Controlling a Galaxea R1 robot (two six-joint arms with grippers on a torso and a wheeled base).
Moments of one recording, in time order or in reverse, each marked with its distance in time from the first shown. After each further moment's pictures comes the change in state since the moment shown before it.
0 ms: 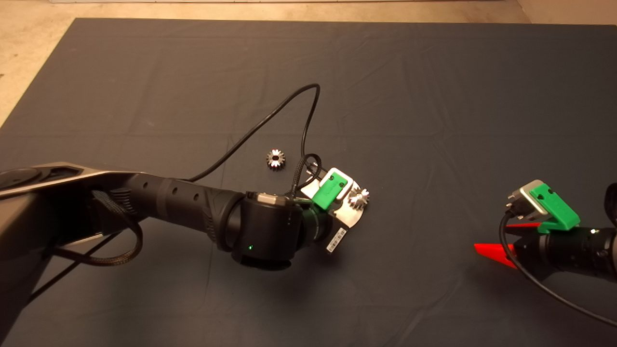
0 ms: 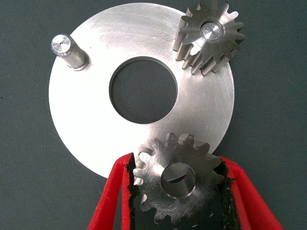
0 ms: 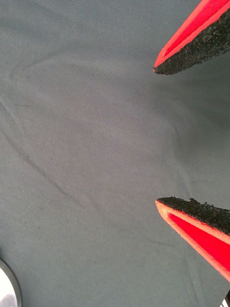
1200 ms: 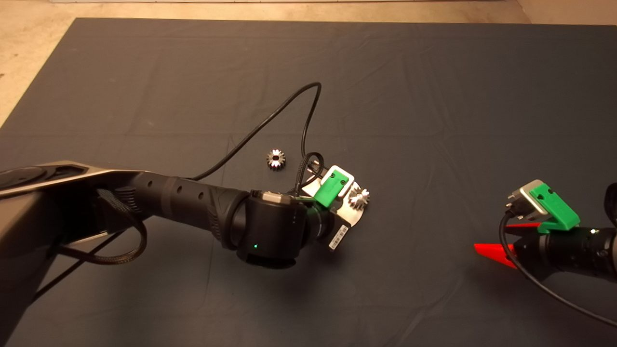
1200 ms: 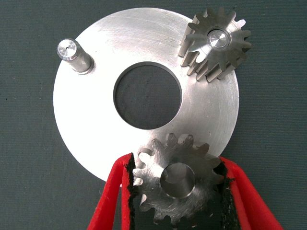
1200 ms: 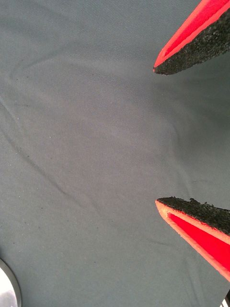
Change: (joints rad) left arm -0.003 0.019 -0.013 0.007 0.019 -0.025; right arm 0.000 0.000 0.000 0.000 0.000 0.000
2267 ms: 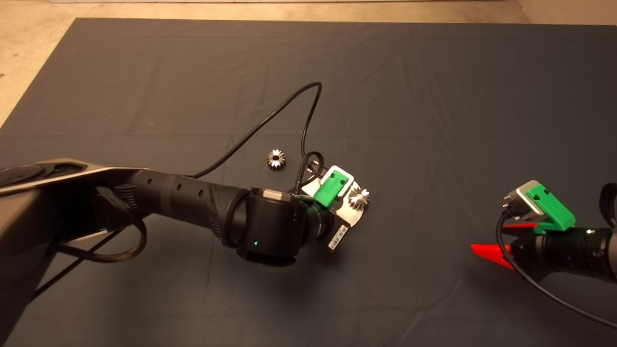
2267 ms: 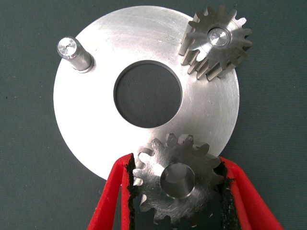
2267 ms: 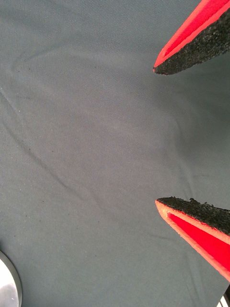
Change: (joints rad) left arm -0.002 0.002 -0.003 -0.006 0.001 0.000; right arm -0.002 0.014 0.000 0.000 0.000 0.004
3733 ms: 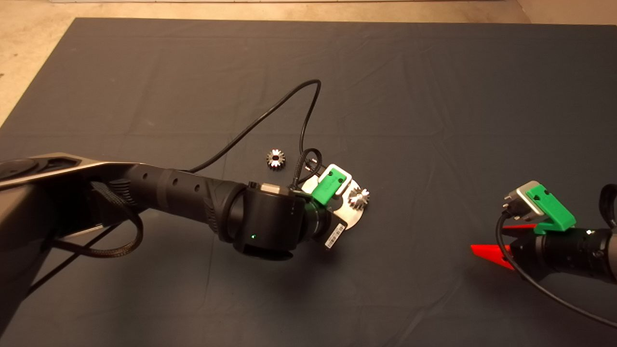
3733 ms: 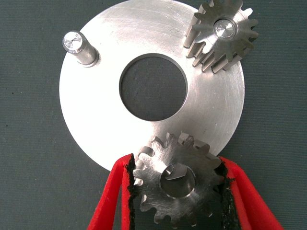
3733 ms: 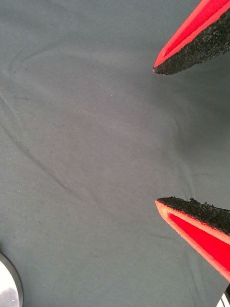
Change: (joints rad) left arm -0.029 -0.009 0.002 -0.053 -0.001 0.009; right arm -0.003 0.000 0.000 0.000 0.000 0.014
